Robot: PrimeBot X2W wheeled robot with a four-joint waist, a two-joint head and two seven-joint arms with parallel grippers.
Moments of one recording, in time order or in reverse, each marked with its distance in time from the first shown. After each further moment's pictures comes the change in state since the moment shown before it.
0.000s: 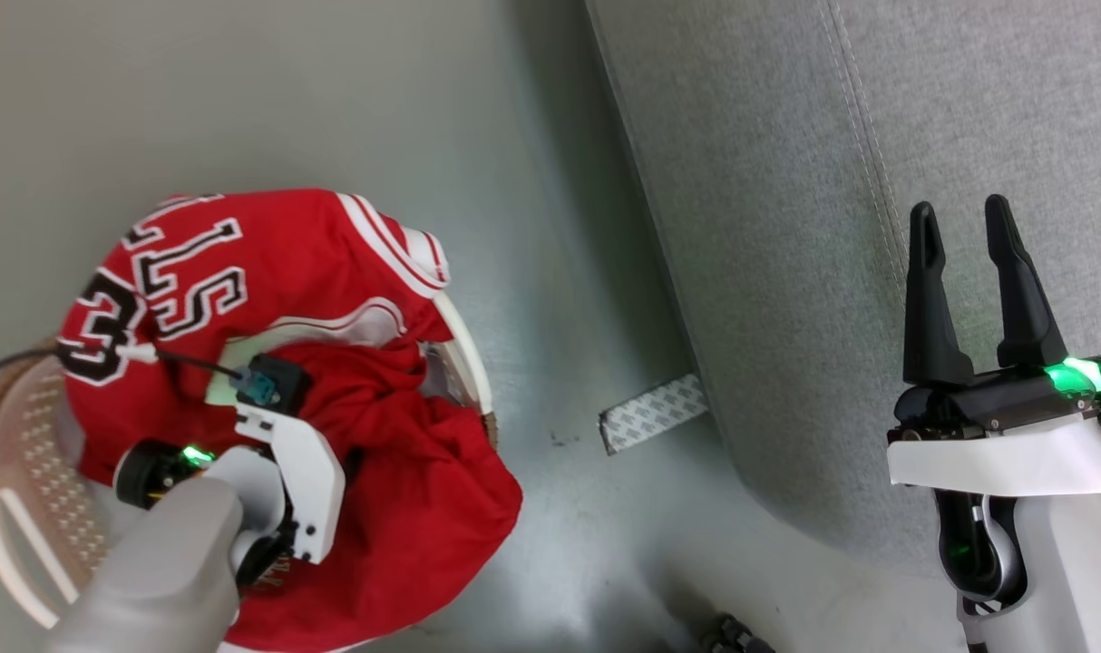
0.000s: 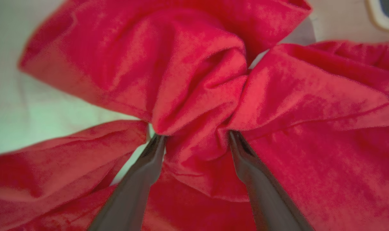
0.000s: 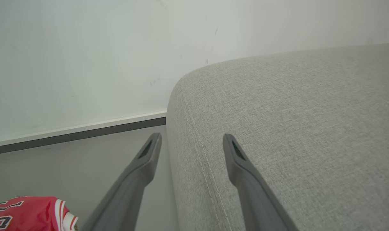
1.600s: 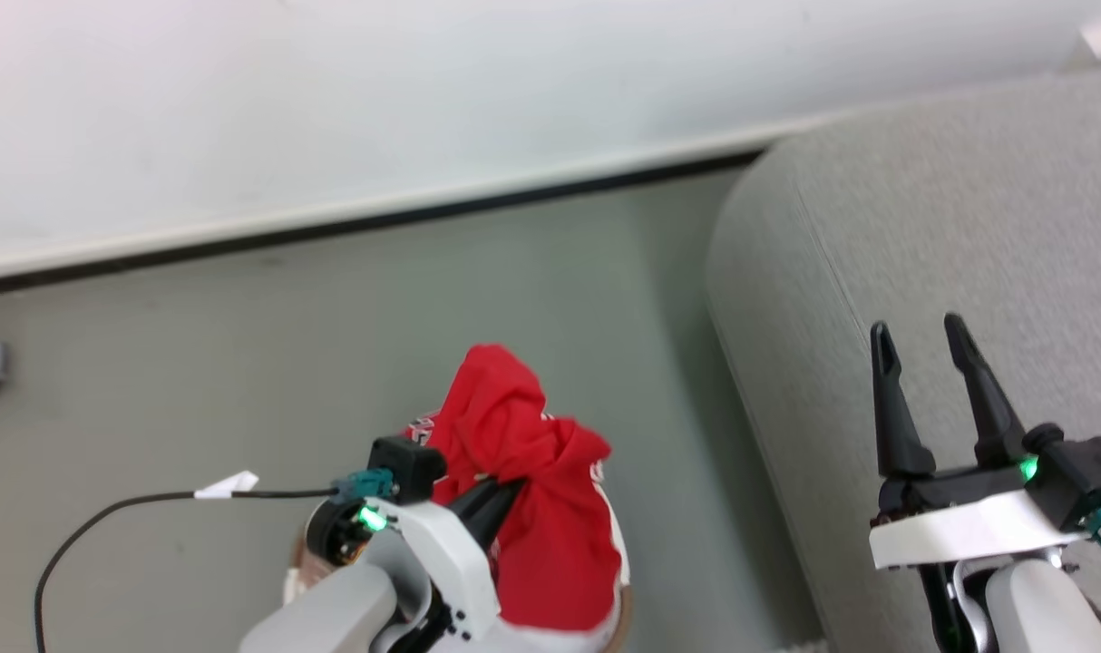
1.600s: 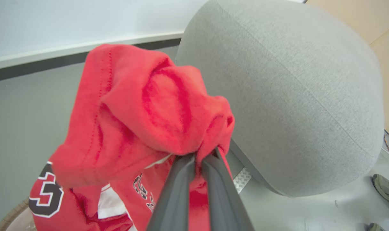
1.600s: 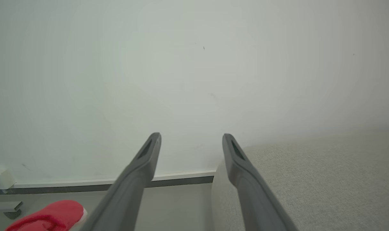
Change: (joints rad) left arm 0.087 -0.098 -0.304 -0.180 -0.332 0.001 -0.453; right arm 0.101 0.002 -0.021 0.142 -0.160 0.000 0.000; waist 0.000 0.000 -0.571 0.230
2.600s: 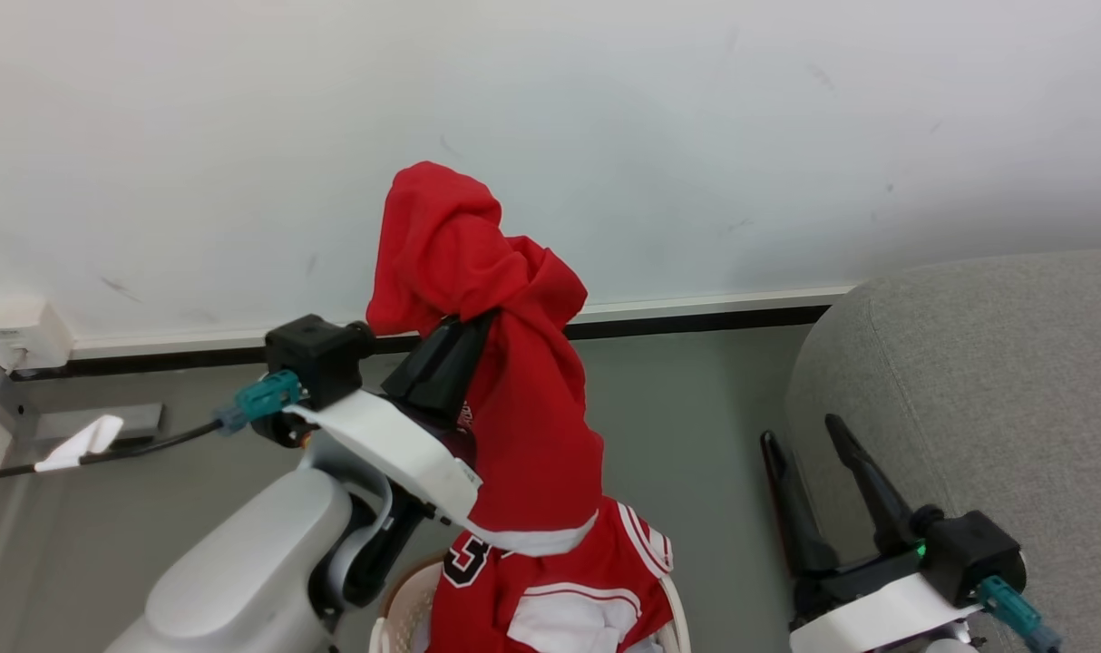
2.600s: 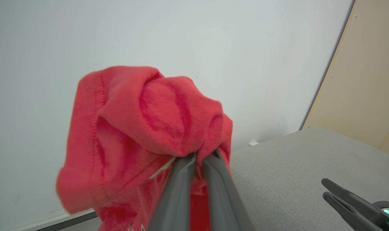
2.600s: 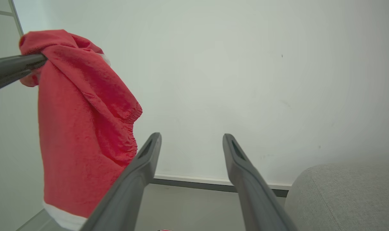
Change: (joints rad) left arm -0.002 0.155 0.245 -0.536 0.055 0.203 0.007; right arm 0.110 0.000 0.178 0.035 0.044 0.000 0.000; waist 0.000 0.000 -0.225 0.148
